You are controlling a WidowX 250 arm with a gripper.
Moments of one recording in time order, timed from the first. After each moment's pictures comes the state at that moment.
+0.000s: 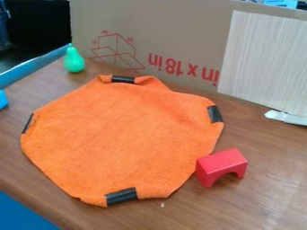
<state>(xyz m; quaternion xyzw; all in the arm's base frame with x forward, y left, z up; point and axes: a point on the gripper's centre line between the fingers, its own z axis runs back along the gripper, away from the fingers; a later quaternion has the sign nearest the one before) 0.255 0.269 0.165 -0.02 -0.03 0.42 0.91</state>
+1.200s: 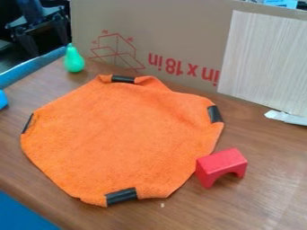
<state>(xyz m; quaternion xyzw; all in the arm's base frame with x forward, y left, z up) 0.370 0.263 0.125 -0.06 -0.15 0.43 0.89</state>
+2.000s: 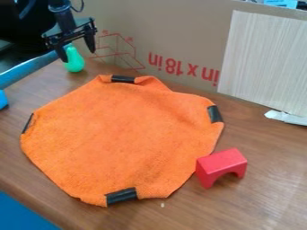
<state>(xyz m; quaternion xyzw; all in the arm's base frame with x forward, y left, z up) 0.428 0.258 0.090 -0.03 -0.16 0.48 0.86</state>
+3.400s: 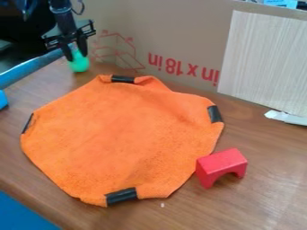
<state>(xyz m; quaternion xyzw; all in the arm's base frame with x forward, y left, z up) 0.429 0.265 0.085 -0.01 -0.15 0.50 0.85</state>
